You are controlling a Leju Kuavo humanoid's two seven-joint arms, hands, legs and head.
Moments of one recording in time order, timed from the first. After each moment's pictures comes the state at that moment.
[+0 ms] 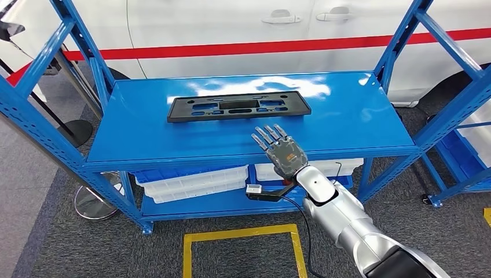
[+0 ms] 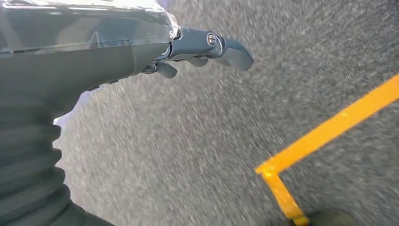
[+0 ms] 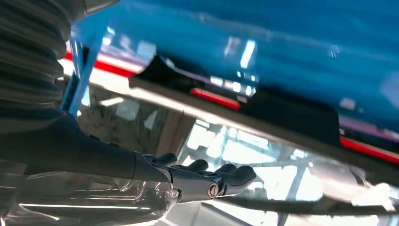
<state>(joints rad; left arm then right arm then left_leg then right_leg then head) -0.16 -0.05 -1.49 -0.17 1.03 0.51 -0.01 -0.76 0.06 0.75 -0.62 1.33 -0.62 -0.12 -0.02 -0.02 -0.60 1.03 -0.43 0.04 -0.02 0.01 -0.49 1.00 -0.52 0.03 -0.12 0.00</state>
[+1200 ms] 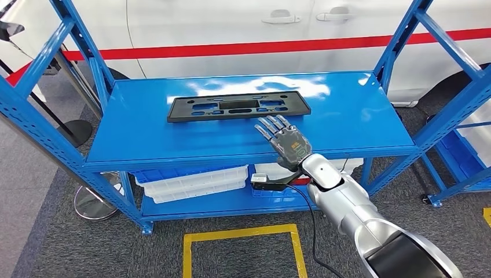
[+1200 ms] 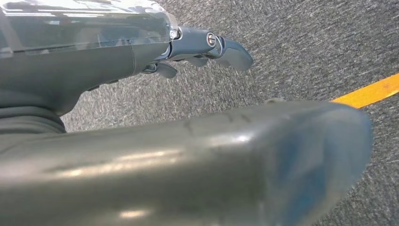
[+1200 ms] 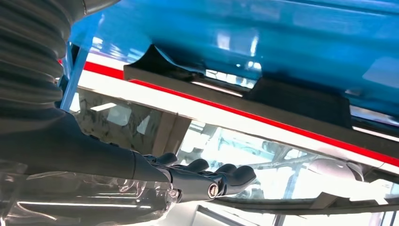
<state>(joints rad) -0.13 -0.04 -1.33 -0.17 1.18 0.45 -0.18 -0.86 0.07 0.74 -0.52 1.22 -0.63 -0.23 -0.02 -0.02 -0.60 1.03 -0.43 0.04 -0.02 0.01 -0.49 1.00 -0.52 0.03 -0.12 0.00</state>
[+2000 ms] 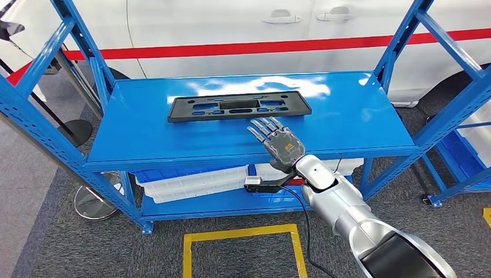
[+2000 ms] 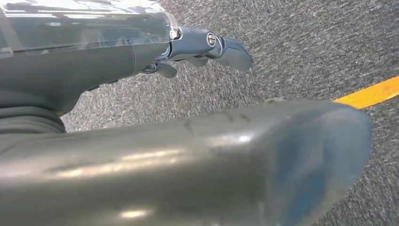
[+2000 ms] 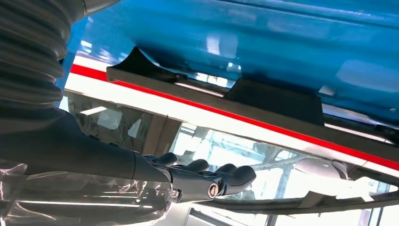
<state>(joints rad) -0.11 -0.03 -1.31 -0.17 1.19 0.44 -0.20 -0.86 0.10 0.76 -0.51 1.21 -0.62 -0.24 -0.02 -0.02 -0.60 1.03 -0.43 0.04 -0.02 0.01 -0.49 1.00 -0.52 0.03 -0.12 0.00</state>
